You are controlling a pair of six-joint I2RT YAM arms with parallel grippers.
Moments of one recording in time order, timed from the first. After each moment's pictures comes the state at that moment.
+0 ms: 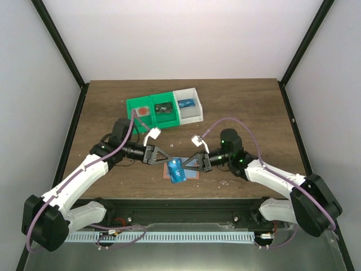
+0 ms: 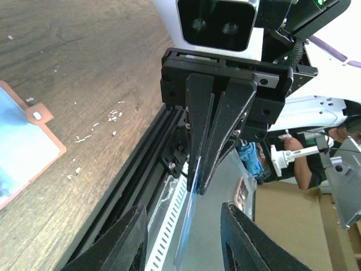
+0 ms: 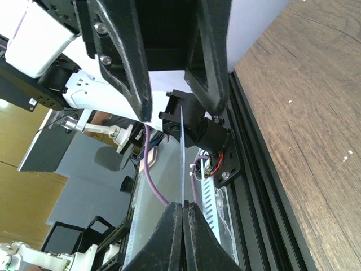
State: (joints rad) left arm -0.48 1.09 0.80 -0.43 1.04 -0.43; right arm 0.62 1.21 0.54 0.38 -1.15 0.69
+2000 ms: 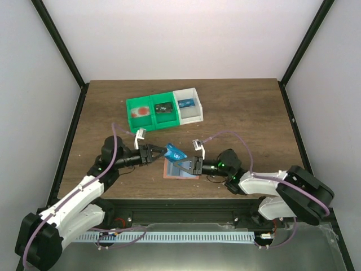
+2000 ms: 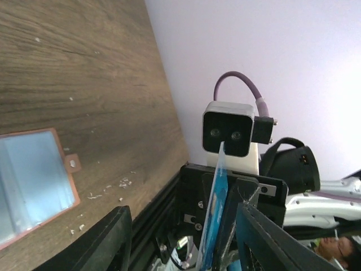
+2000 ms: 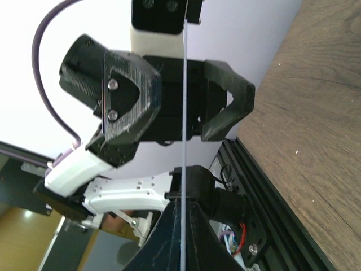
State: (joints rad) left arm -0.47 0.88 0.42 0.20 0.75 -1.04; right arm 0.84 1.35 0.33 1.10 -0.62 1.24
